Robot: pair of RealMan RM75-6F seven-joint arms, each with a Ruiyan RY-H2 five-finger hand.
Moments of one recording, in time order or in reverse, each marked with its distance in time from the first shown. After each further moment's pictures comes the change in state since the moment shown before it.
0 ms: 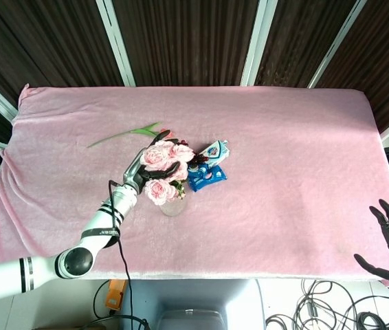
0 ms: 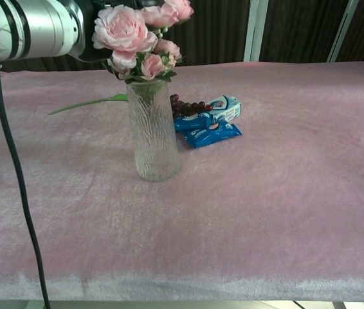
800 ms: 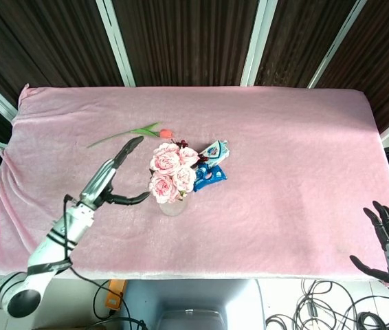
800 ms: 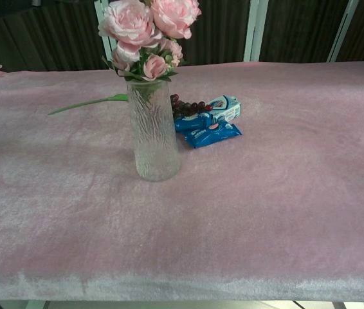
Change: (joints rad) left arm 0.318 0.290 0.114 -0.240 0.643 0.143 0.117; right arm 0.004 -0.008 -0.007 -0.013 -0.003 -0.020 -0.040
